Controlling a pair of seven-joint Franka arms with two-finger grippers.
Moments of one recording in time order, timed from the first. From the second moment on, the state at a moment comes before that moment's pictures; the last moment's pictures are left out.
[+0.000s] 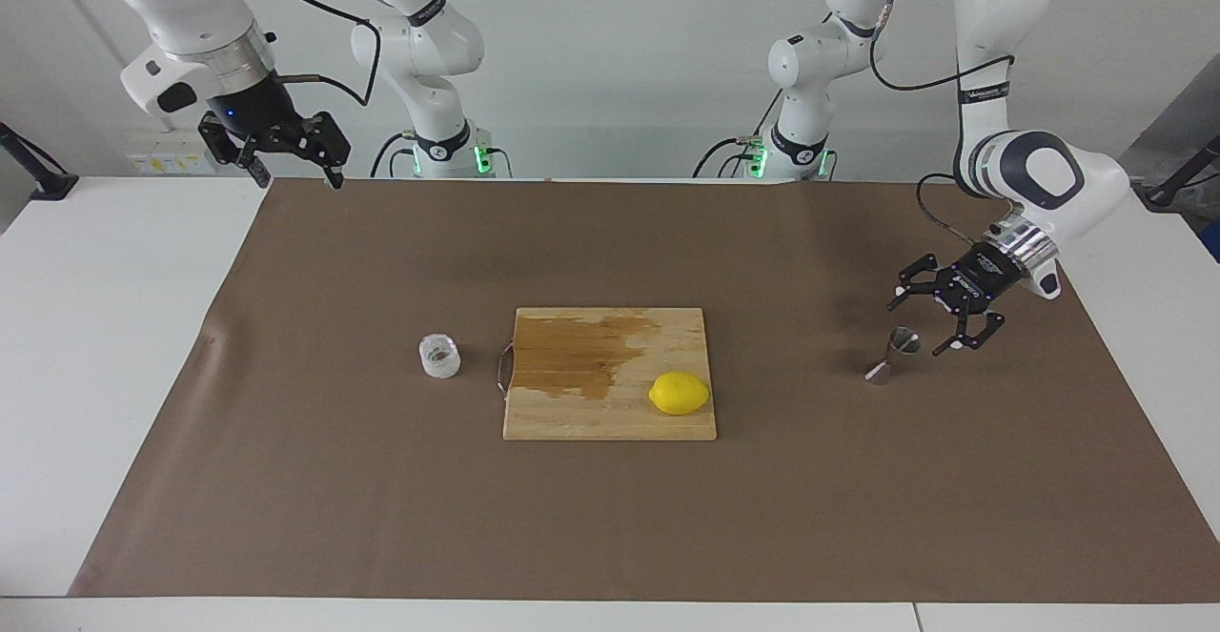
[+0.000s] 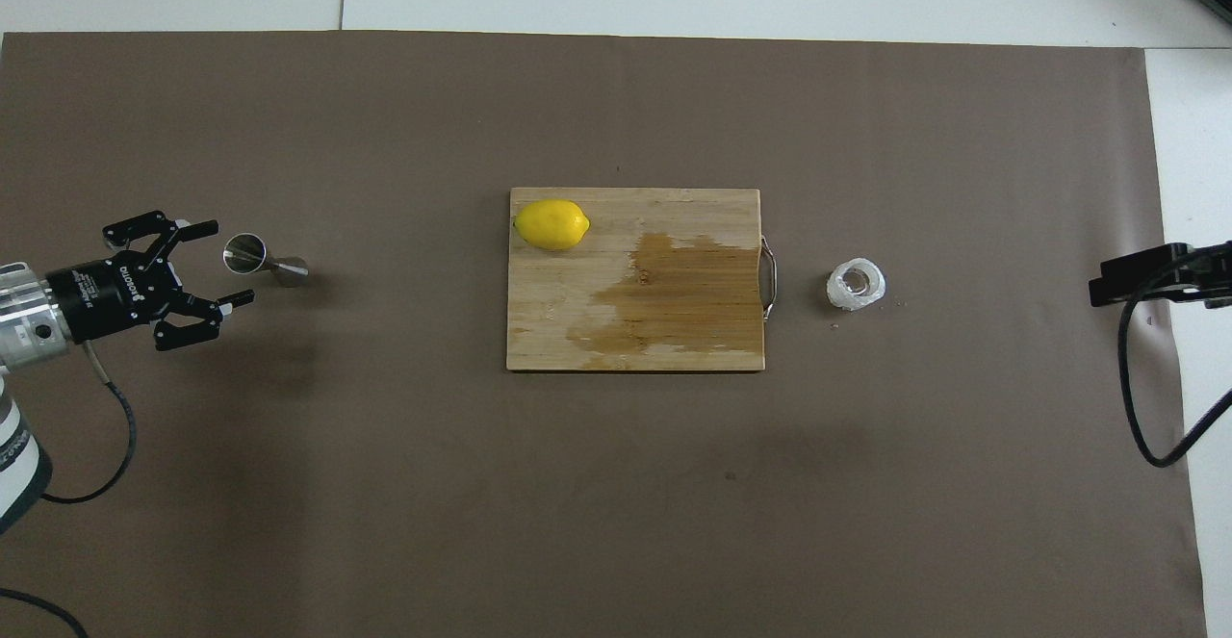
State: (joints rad) left arm 0.35 0.13 -0.09 -2.20 -1.23 2.12 -1.01; right arm -0.03 -0.07 -0.01 -1.61 0.01 1.50 -0.01
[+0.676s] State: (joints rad) left arm 0.35 0.16 -0.09 -2.23 -1.36 2.13 -1.00; right arm -0.03 -0.07 -0.01 -1.61 0.01 1.50 -0.01
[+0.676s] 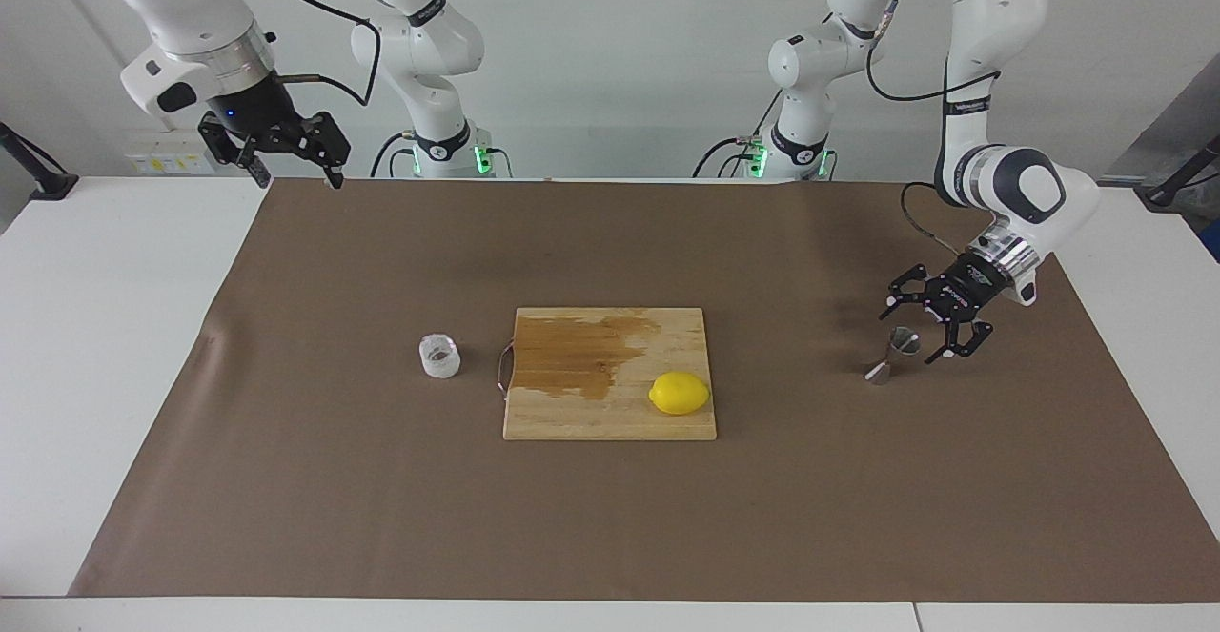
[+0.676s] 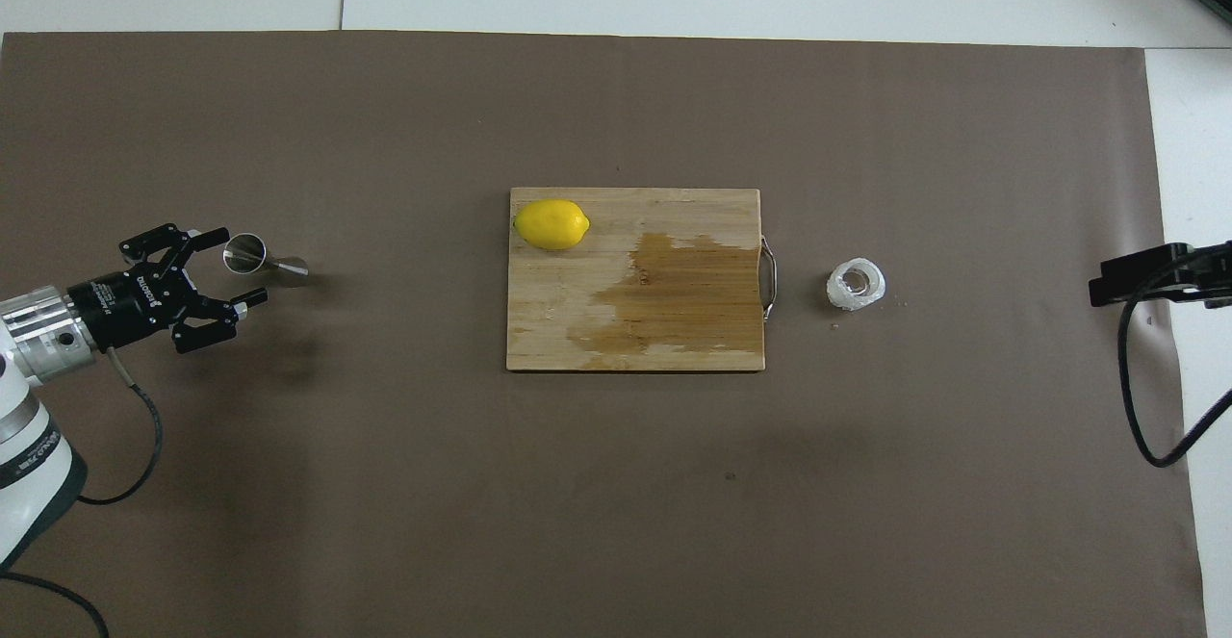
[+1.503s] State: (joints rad) left arm 0.35 0.16 -0.10 -2.23 -1.36 2.11 -0.90; right arm -0.03 -0.07 -0.01 -1.61 0.01 1.50 -0.01
